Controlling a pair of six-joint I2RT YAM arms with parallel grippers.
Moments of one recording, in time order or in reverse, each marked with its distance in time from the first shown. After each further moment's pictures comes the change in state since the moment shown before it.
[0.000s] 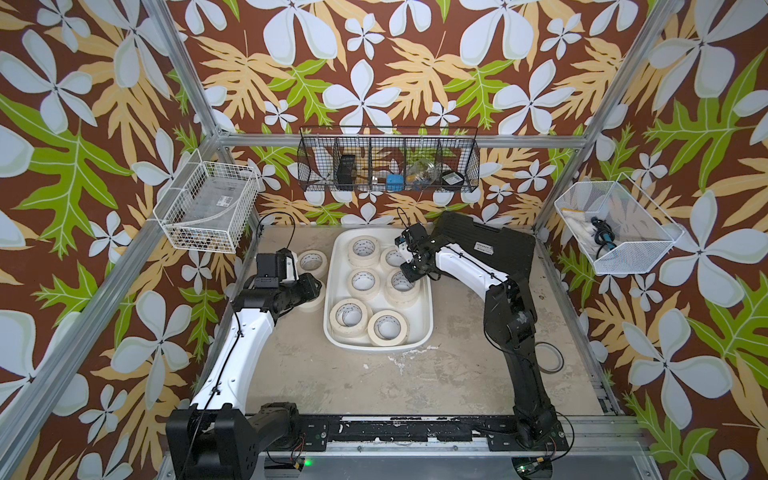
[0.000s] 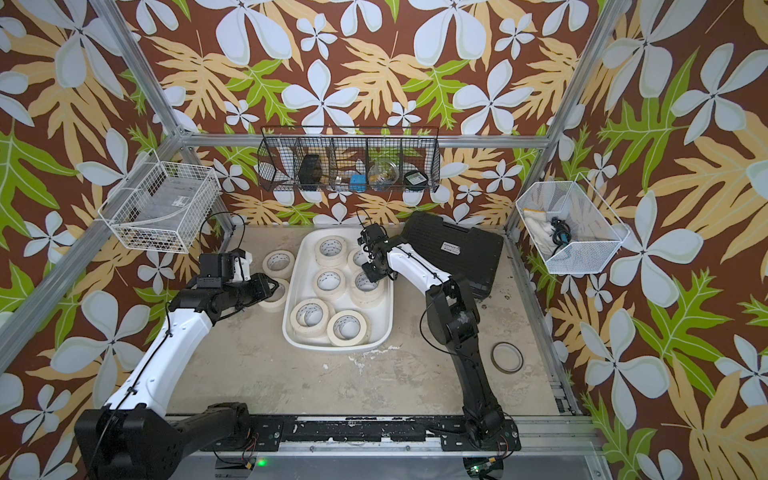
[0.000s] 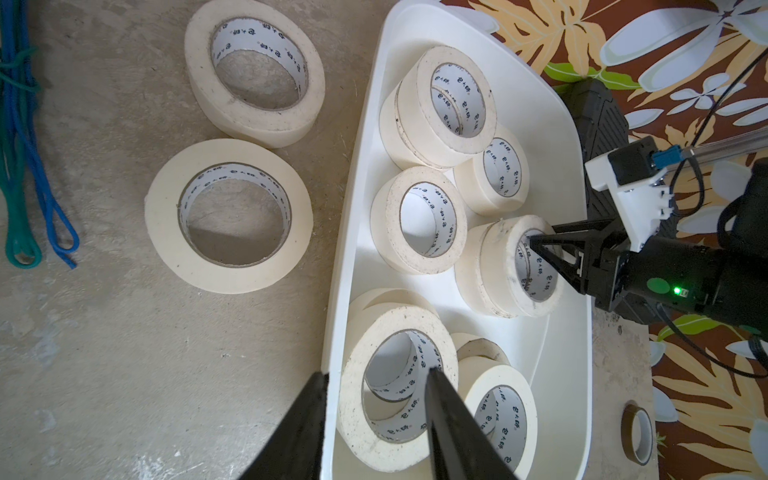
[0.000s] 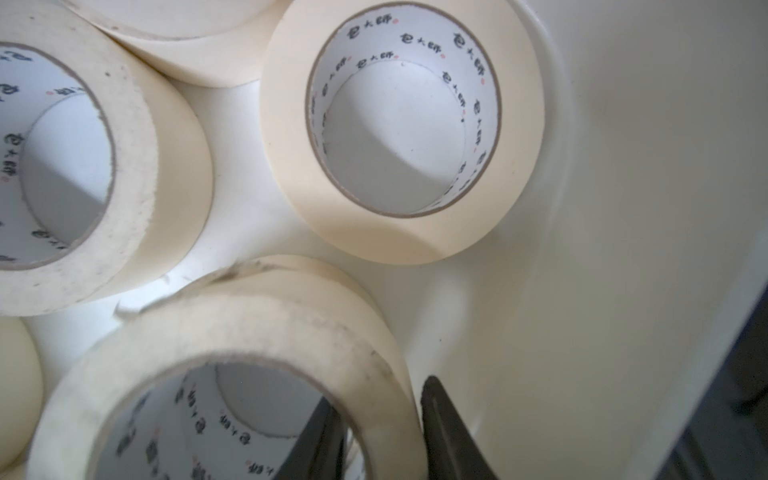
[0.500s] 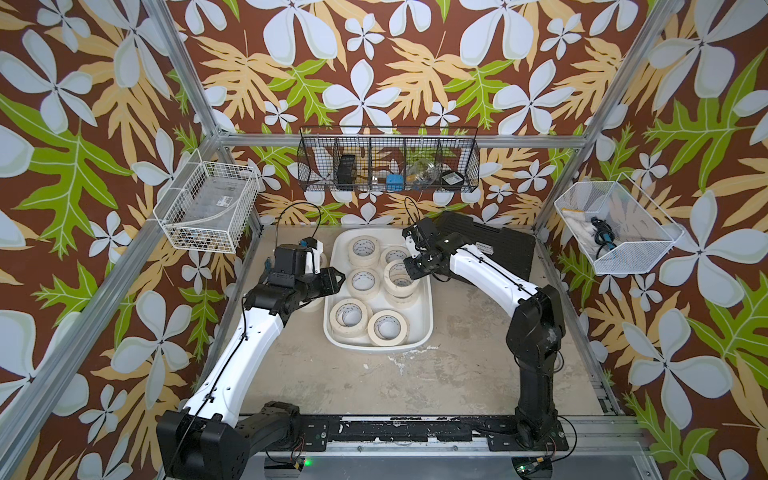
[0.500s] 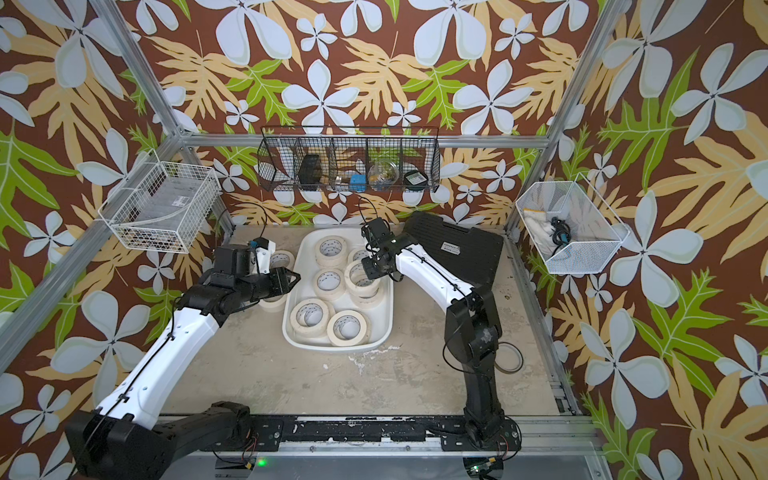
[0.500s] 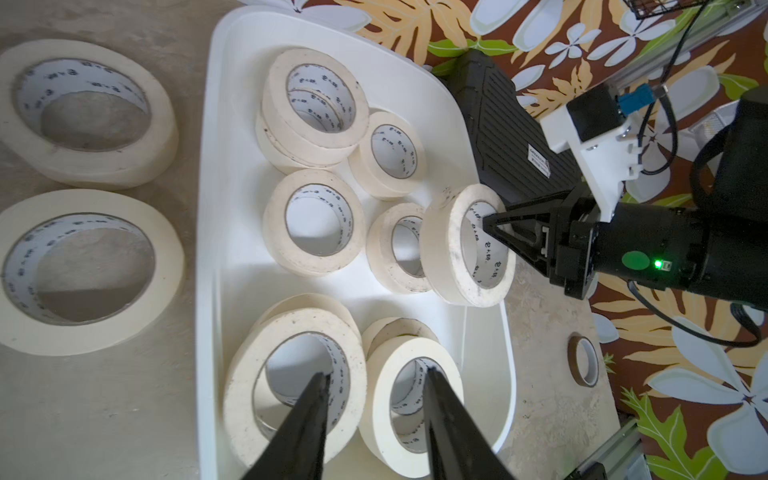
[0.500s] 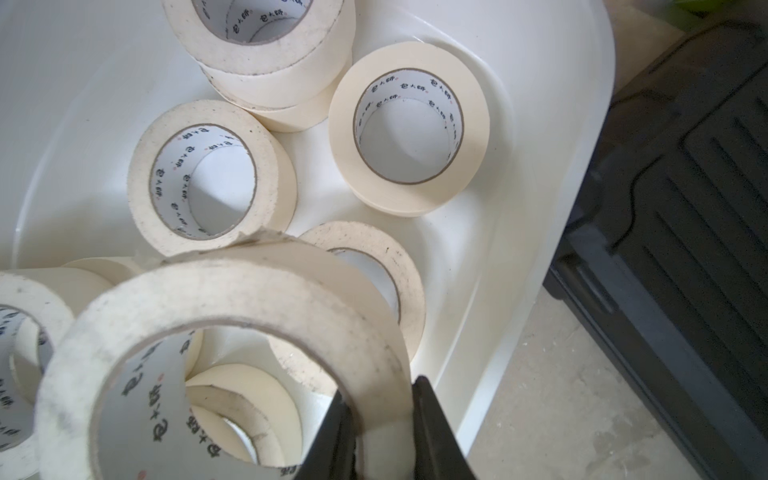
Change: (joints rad) left arm -0.249 0.000 0.100 0.032 -0.012 -0.014; right arm 0.045 -0.271 -0.164 -0.012 0.009 0.200
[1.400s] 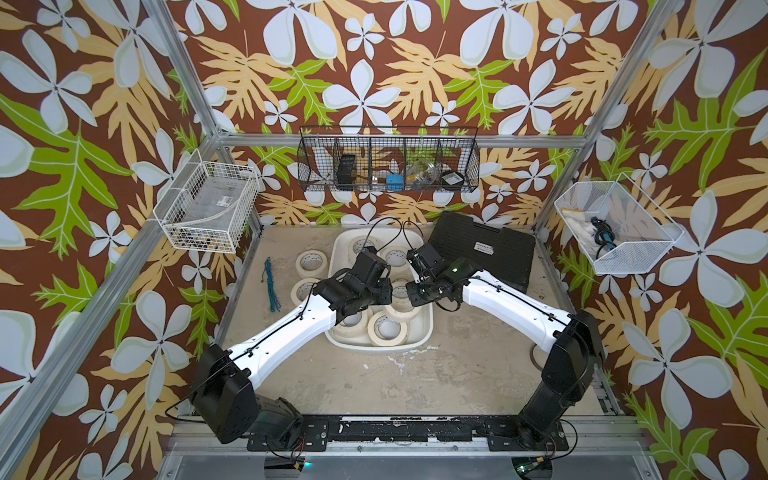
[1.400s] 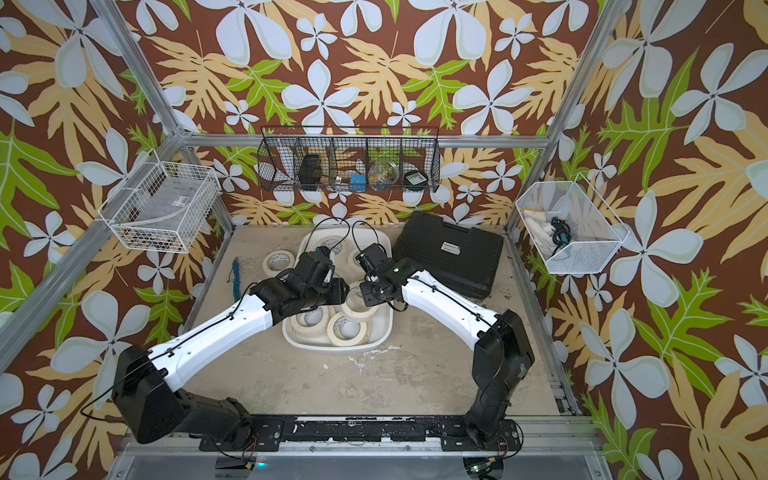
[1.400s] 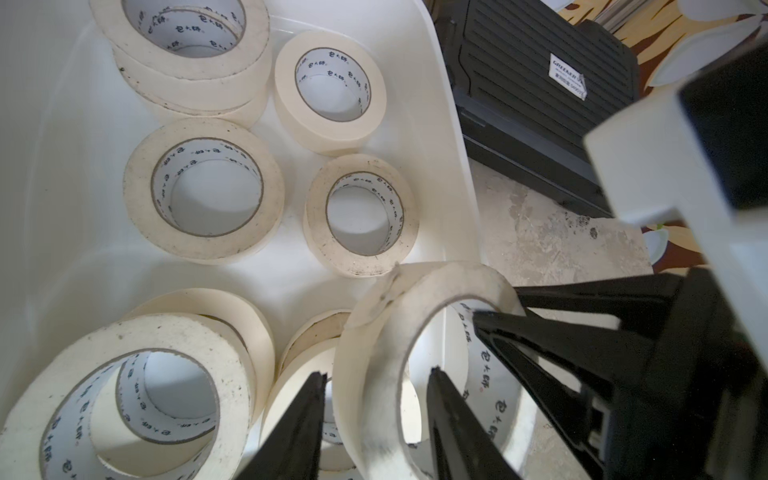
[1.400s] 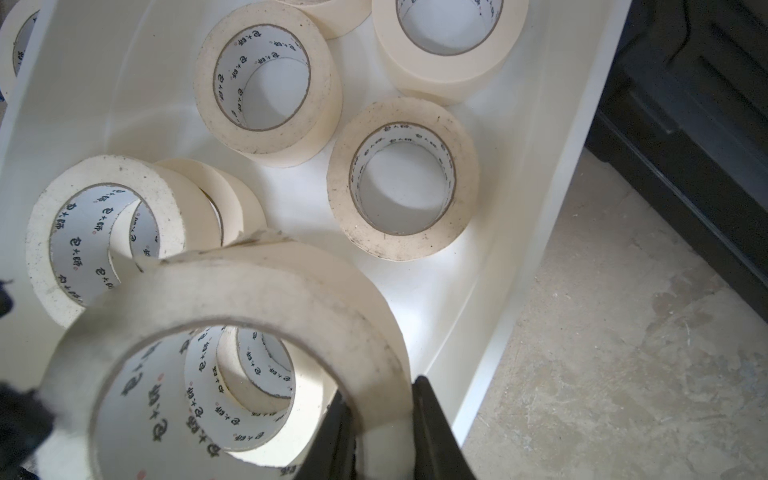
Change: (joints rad) left arm -0.454 0.261 0.098 0.040 -0.411 -0.184; right arm 0.130 -0.256 -0.316 0.034 0.060 0.202
